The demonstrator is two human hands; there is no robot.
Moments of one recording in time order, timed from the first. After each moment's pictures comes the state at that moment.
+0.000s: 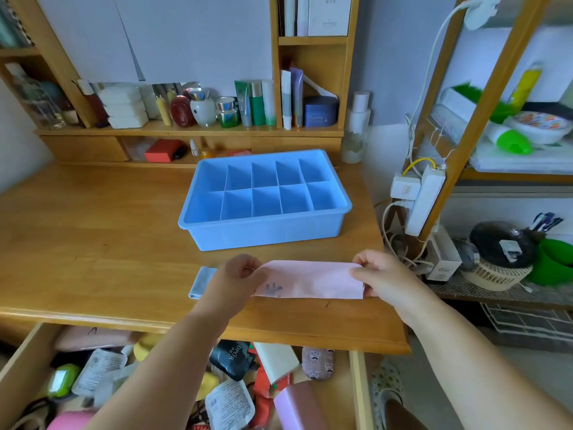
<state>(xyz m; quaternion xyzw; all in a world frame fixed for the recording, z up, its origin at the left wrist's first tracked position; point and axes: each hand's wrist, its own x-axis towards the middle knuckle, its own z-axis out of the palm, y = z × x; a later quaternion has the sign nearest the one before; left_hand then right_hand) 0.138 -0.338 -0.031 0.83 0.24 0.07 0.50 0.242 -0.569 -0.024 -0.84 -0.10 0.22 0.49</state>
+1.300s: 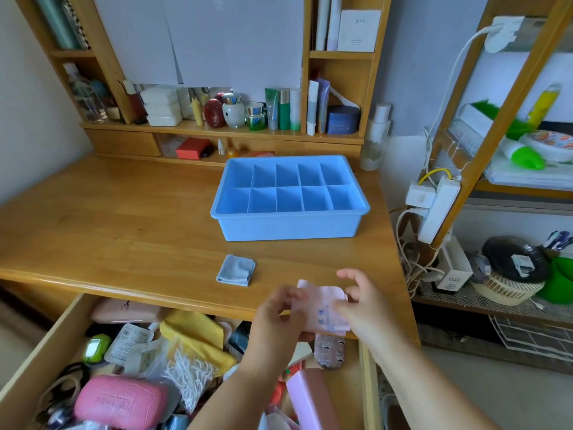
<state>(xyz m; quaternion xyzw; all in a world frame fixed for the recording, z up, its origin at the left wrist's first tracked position) 0.070 -0.413 -0.038 0.68 0.25 0.11 0.68 0.164 -0.535 -0.038 -0.81 -0.10 0.19 0.55</state>
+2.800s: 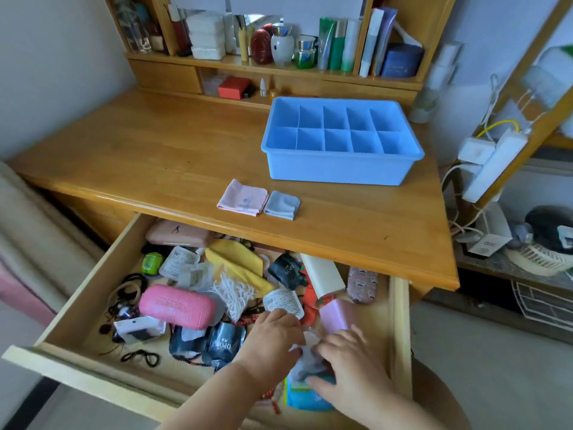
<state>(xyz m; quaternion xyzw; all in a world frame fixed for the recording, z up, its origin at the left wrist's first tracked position) -0.047 -0.381 -0.131 0.99 0.03 -0.07 0.15 0.024 -0.545 -0.133 -0.86 -0.47 0.17 0.12</state>
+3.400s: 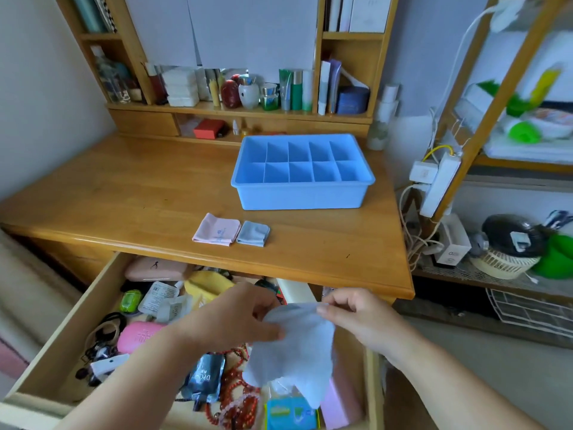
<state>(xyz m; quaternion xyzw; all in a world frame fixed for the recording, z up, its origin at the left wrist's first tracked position) -0.019 -0.362 0.006 0.90 0.07 -0.12 0.41 0.086 -0.565 -0.022 -0.78 -0.30 0.29 0.47</state>
